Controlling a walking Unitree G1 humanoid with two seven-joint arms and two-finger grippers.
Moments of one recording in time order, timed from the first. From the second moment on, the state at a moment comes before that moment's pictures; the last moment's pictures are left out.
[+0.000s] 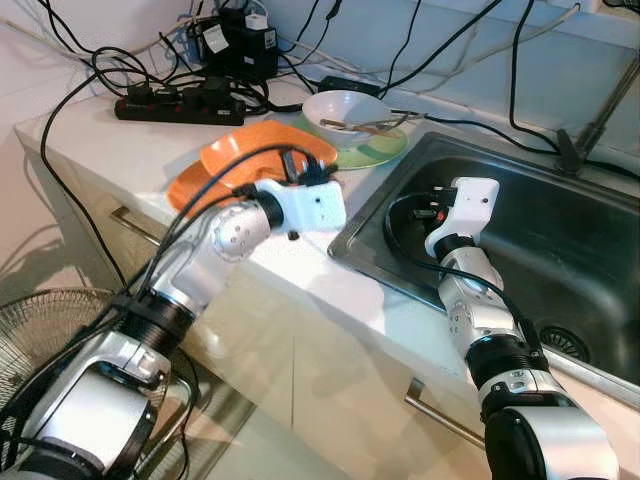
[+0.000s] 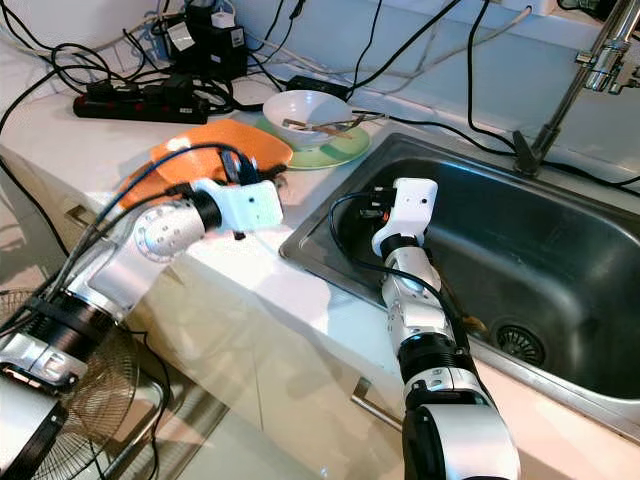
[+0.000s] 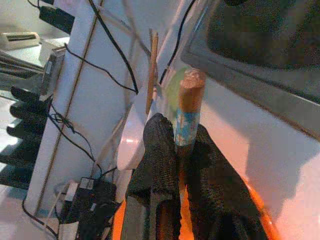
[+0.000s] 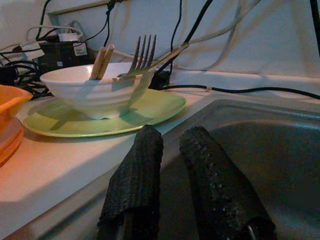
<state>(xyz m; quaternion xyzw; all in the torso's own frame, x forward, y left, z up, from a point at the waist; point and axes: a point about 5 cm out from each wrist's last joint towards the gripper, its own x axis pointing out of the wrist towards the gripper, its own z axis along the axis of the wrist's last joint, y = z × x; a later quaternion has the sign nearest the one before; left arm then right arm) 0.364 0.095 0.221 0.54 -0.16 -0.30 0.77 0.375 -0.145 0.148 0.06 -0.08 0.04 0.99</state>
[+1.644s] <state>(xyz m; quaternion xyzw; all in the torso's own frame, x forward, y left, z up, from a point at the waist) 0.327 0.072 0.312 0.14 -0.32 -0.31 0.88 0.361 -0.143 0.215 0.02 -0.26 0.19 0.95</state>
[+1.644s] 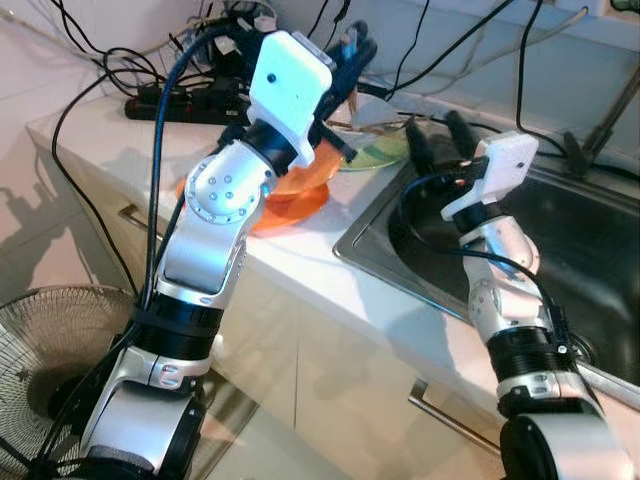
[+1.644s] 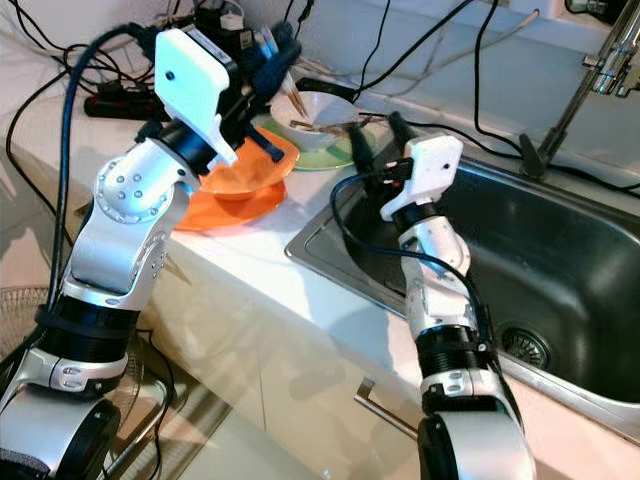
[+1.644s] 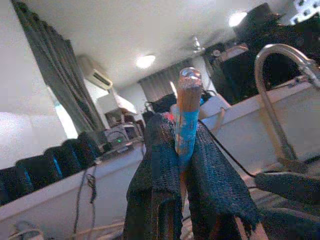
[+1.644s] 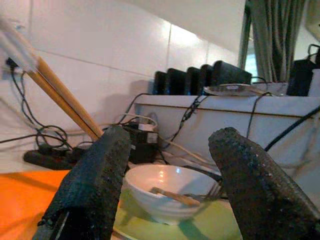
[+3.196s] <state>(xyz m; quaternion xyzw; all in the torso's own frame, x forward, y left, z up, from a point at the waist) 0.315 0.048 0.285 0.09 -0.26 -0.41 0.87 0.352 -0.129 0.205 0.05 -0.23 0.24 0.94</state>
